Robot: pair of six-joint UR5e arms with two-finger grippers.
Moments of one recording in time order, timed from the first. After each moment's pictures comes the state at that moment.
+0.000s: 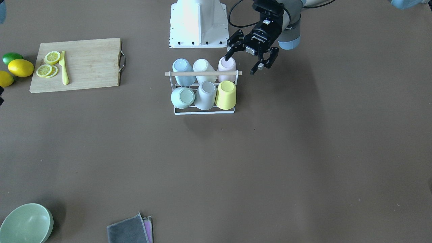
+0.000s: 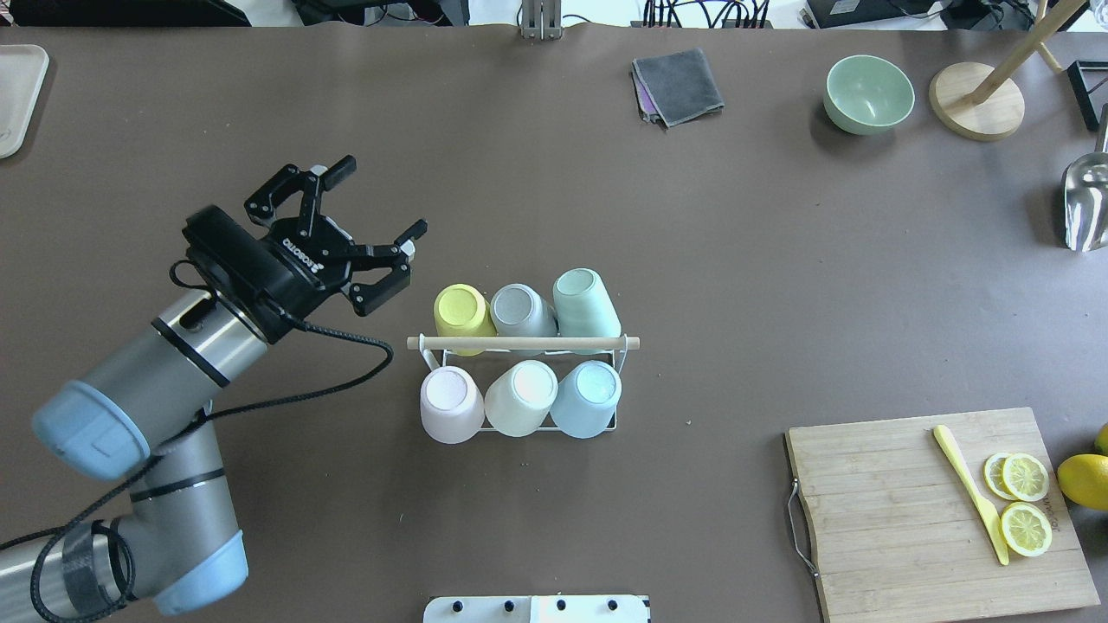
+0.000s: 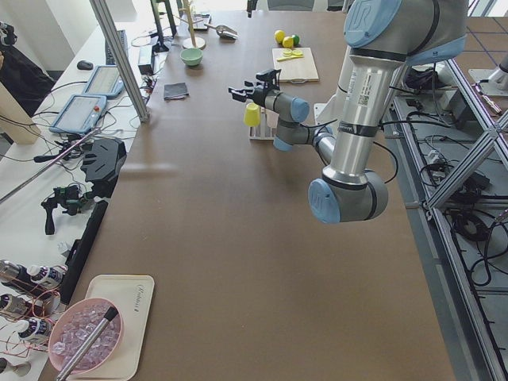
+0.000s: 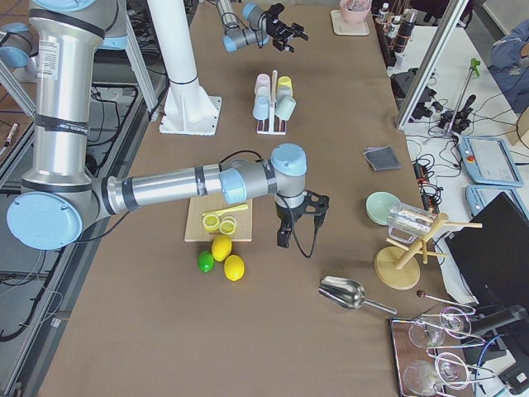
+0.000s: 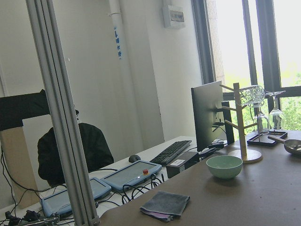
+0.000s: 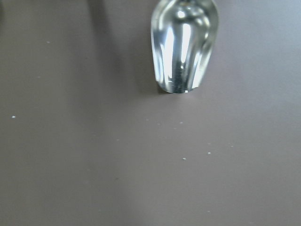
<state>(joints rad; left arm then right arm) -0.49 -1.86 -1.76 -3.02 -1.10 -0.25 1.41 -1.72 1.83 -1.47 2.24 0.52</state>
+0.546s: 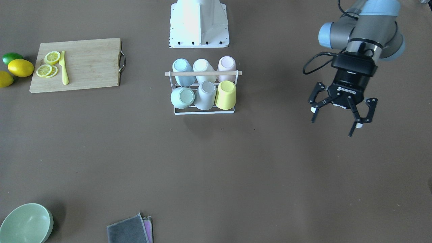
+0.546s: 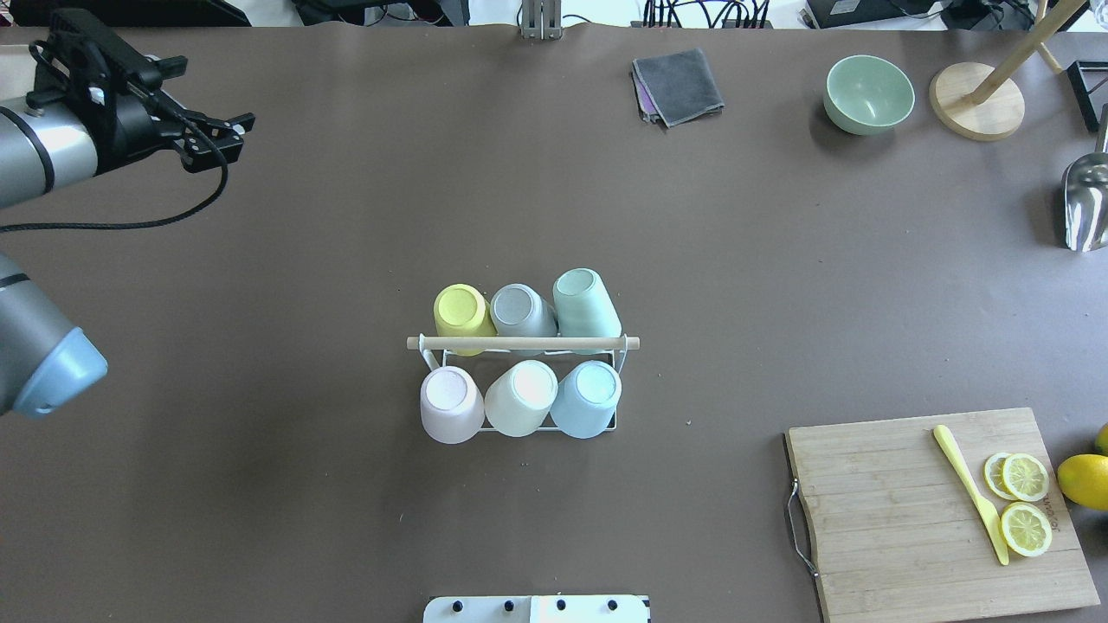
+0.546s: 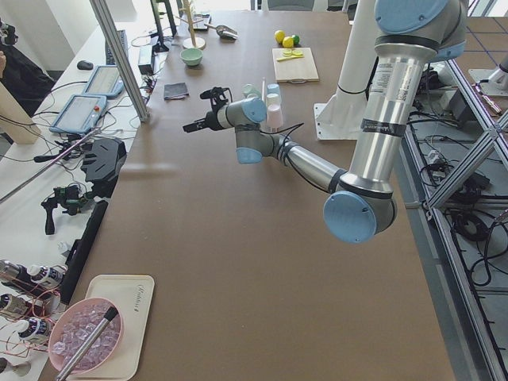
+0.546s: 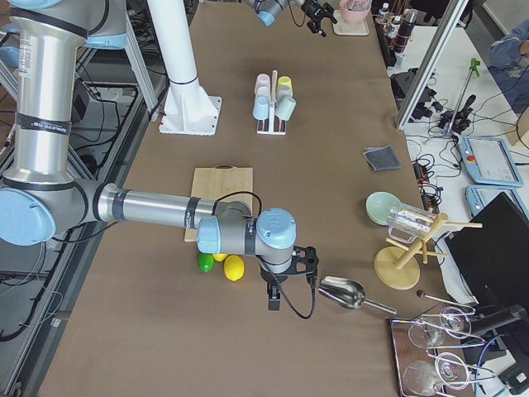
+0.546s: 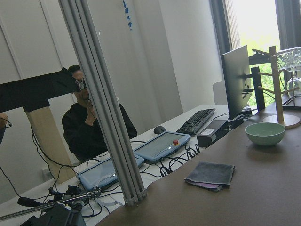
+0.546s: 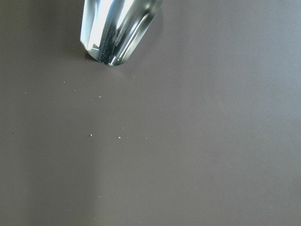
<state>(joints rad) -0.92 -1.77 -1.76 -2.50 -1.62 -0.33 1.58 -1.73 1.65 -1.47 2.27 -0.06</state>
